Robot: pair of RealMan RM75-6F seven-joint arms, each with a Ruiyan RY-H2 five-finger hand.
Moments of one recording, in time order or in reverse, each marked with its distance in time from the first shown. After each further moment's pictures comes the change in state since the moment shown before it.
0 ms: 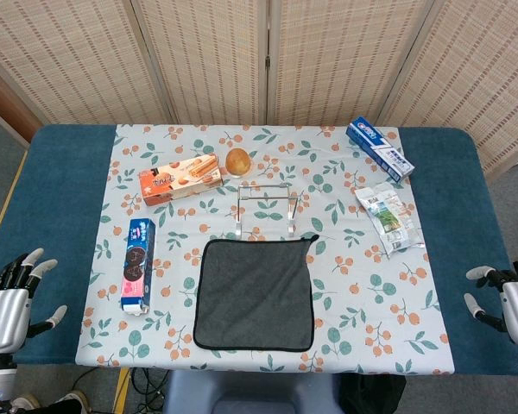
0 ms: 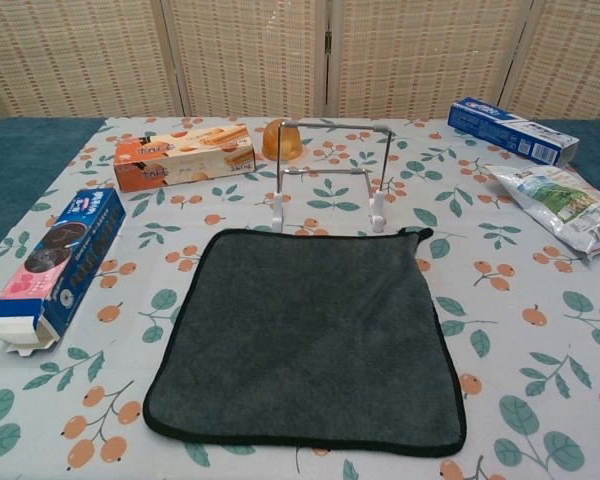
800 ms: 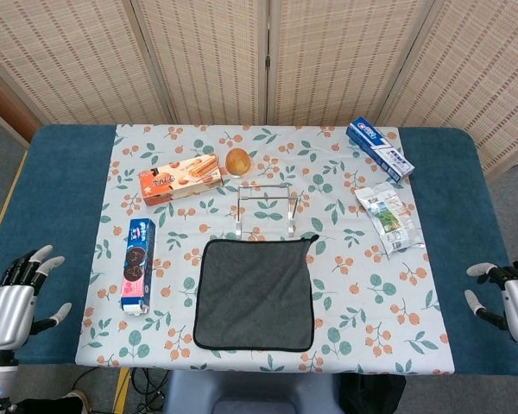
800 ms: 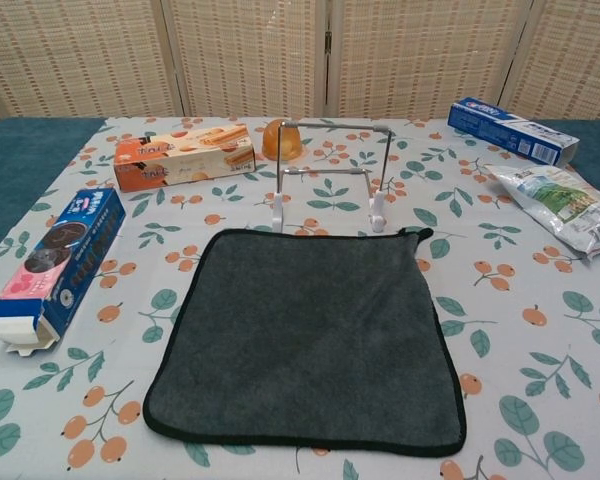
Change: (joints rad) left arm -0.024 0.022 0.002 0.022 0.062 -0.019 -0.045; right arm -0.001 0.007 0.012 -0.010 -0.021 0.034 -0.004
